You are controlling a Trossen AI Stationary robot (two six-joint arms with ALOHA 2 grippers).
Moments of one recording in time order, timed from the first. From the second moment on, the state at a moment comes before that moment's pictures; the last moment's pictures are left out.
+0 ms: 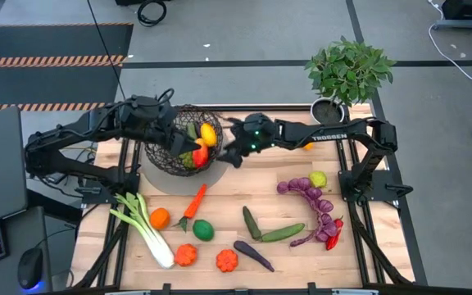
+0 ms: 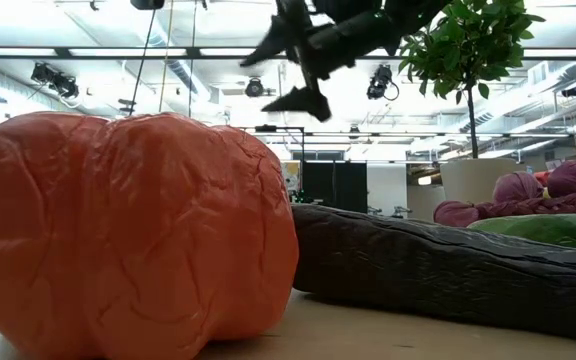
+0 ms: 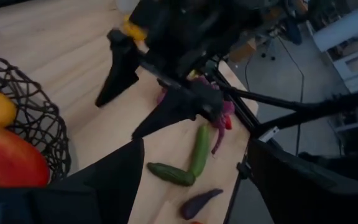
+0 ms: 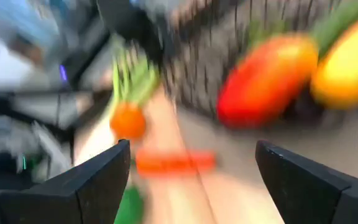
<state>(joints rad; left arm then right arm) 0.16 1.11 1.39 -0.81 0.10 -0.76 -0.19 1.71 1.27 -0.07 -0.25 0.58</state>
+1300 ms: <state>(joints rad) -0.07 1.19 1.39 -0.73 -0.12 -0.86 -0.05 1.35 1.13 -0.86 -0.11 0.42</state>
